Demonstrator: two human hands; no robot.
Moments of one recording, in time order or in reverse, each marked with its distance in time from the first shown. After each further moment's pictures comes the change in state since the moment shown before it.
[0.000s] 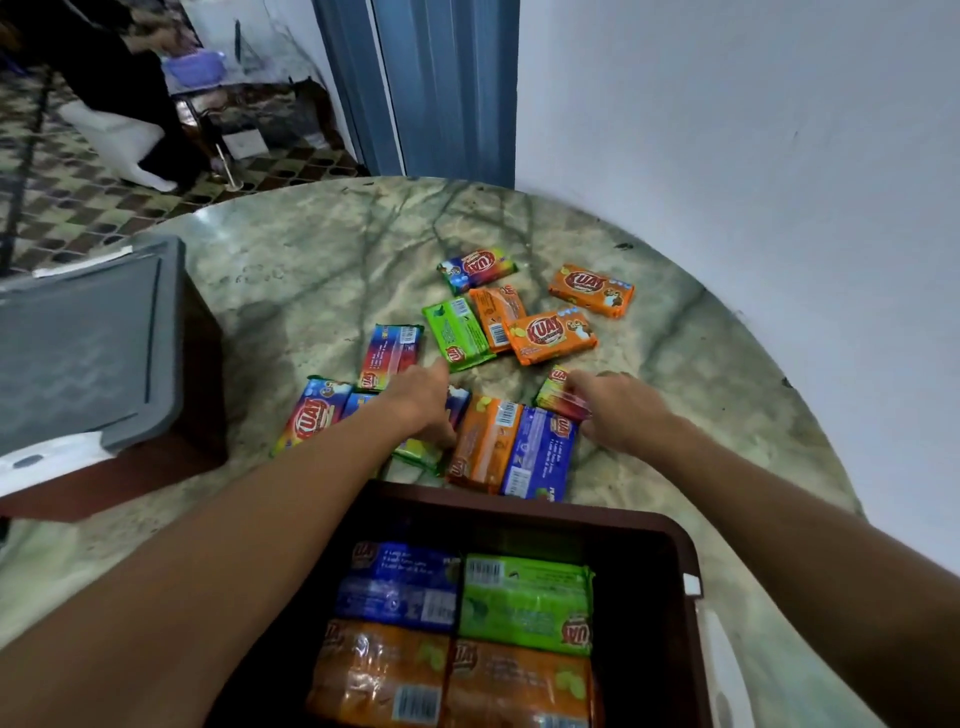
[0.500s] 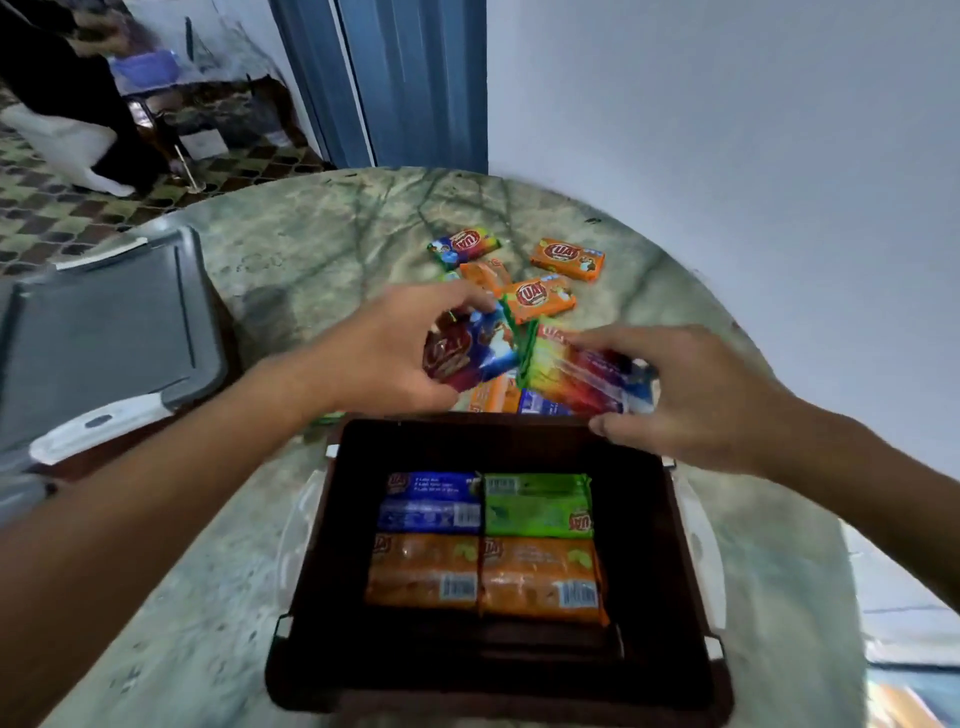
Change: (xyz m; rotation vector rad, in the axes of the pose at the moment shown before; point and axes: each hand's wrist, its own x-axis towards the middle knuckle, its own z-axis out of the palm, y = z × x) left_hand -0.152 -0.019 -0.090 -0.357 0.245 0.649; right_hand -0.176 -0.063 -0.123 0.351 0.156 -0.139
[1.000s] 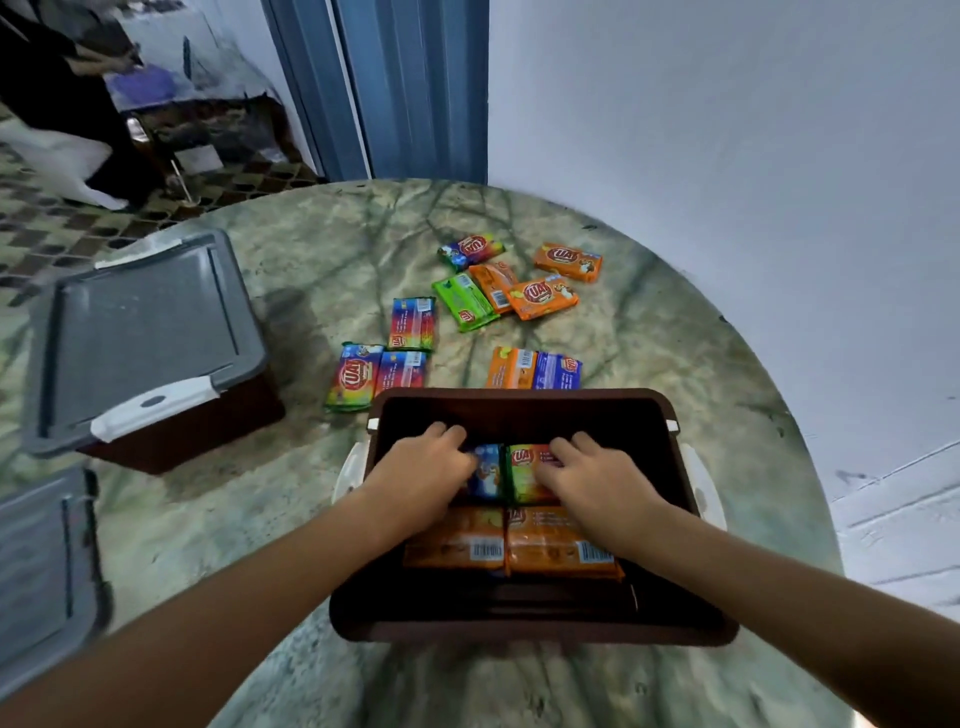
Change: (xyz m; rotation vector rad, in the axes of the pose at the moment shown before) left_hand -0.081 -0.014 0.100 0.680 -0.304 -0.051; right_hand -0.032 -0.029 0.127 -0.578 -0.256 -0.095
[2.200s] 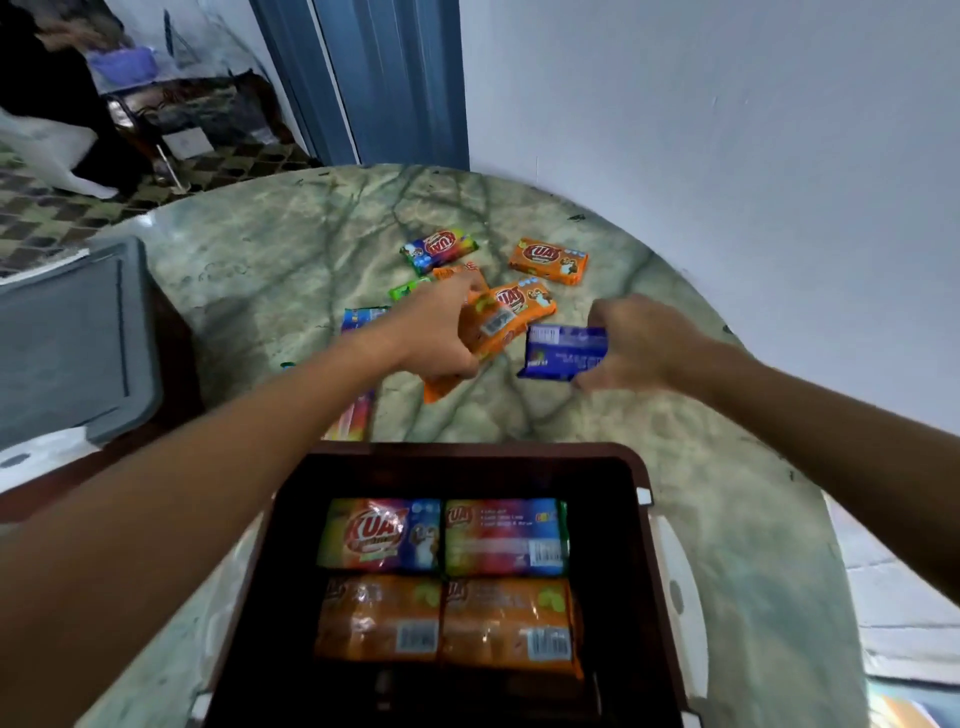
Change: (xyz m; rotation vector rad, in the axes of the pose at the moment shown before) left_hand 0.163 -0.046 -0.085 -0.648 0.130 -0.210; right_hand 0.096 0.182 -0.031 0.279 0.090 0.250
